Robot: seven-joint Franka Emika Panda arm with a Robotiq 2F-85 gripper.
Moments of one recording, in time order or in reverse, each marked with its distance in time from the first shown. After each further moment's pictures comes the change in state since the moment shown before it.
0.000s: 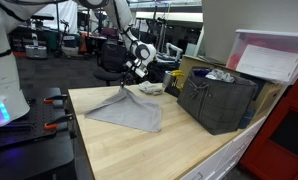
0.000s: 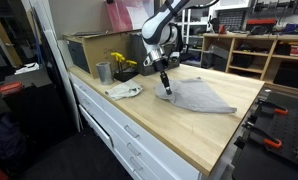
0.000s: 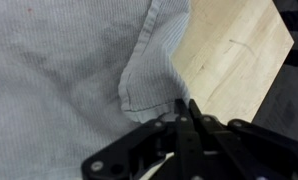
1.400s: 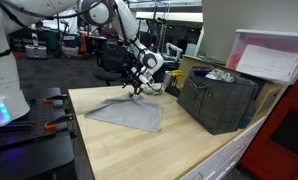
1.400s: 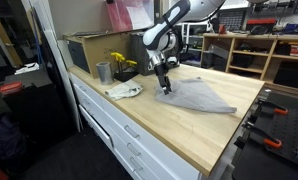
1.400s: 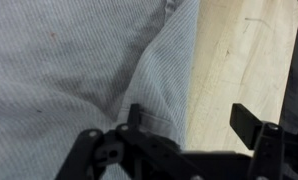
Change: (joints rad) arm -0.039 0.195 -0.029 0.246 0.037 -0.114 0.160
